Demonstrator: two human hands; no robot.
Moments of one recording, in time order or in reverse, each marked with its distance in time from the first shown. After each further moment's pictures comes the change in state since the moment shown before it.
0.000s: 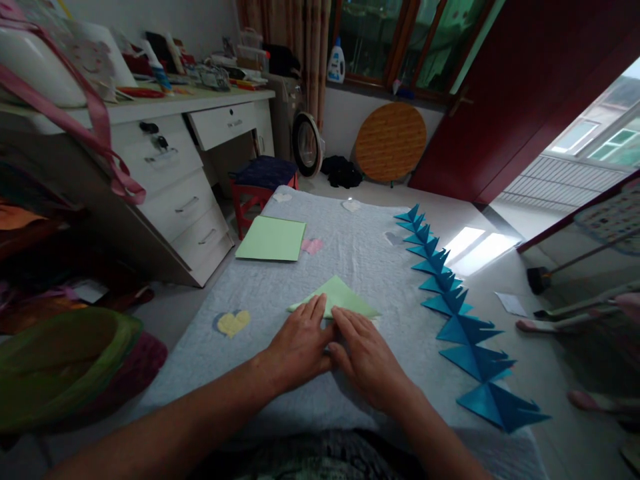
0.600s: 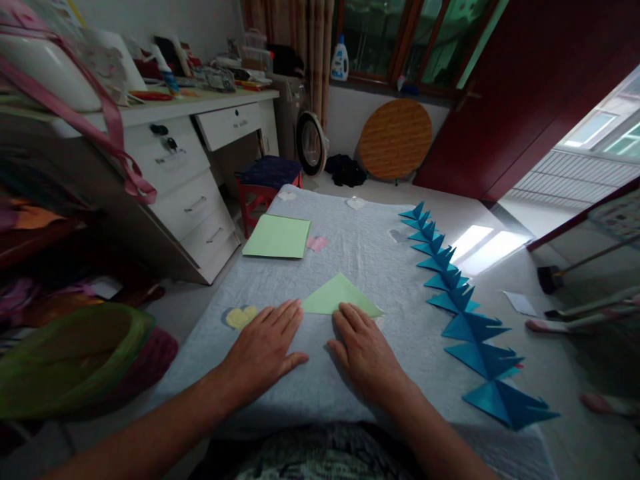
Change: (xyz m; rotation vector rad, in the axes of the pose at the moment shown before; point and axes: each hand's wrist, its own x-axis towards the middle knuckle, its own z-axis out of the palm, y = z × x) left_hand -0.060 -0.039 -0.001 0.181 0.107 -0.033; right_hand 0.003 -0.004 0.016 -0.158 -0.062 0.074
